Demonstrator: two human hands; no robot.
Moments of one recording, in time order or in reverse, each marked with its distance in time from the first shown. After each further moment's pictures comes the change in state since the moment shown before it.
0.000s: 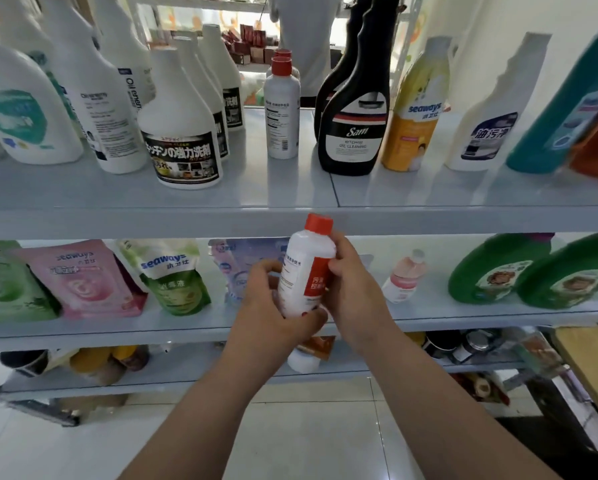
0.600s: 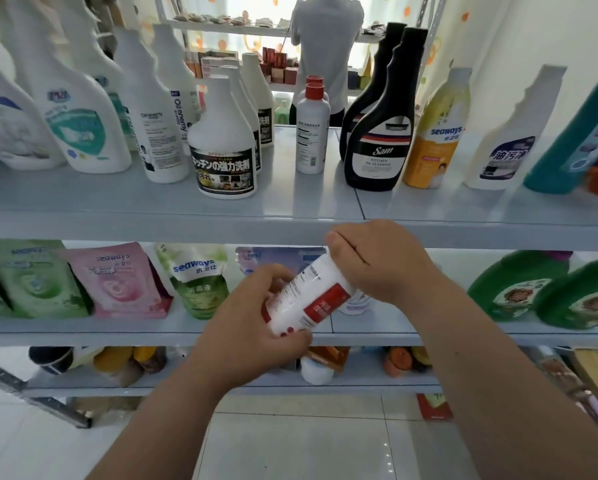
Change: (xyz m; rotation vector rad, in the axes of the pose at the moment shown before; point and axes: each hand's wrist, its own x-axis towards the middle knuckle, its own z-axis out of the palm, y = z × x) left_hand -0.011 0.008 -0.071 0.346 -0.117 0.290; right_hand 0.012 -0.081 0.011 -1.529 -0.175 -0.585
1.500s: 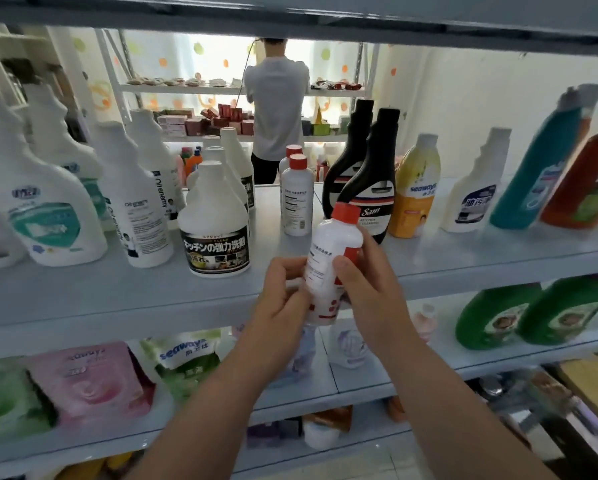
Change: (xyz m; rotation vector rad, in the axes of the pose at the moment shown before) left_hand 0.100 0.019 -0.023 -0.482 -0.047 -0.010; right_hand 0.040 -0.021 0.034 1.114 0.547 0.327
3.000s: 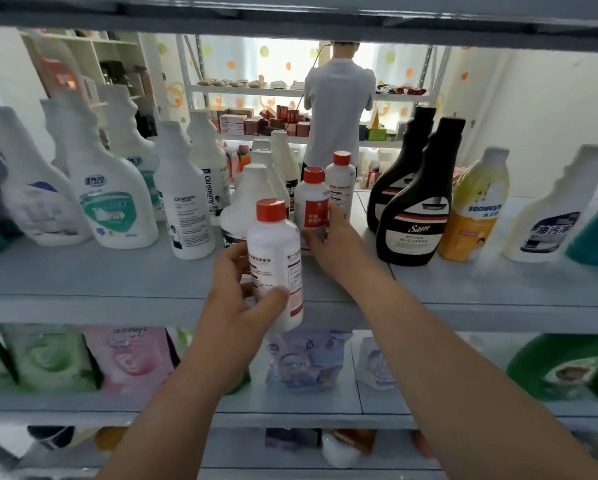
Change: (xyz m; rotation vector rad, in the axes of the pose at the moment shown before) left_hand -0.007 0.006 -0.055 0.085 0.357 0.041; right_hand 0.136 0.056 0.054 -0.564 -0.241 0.068
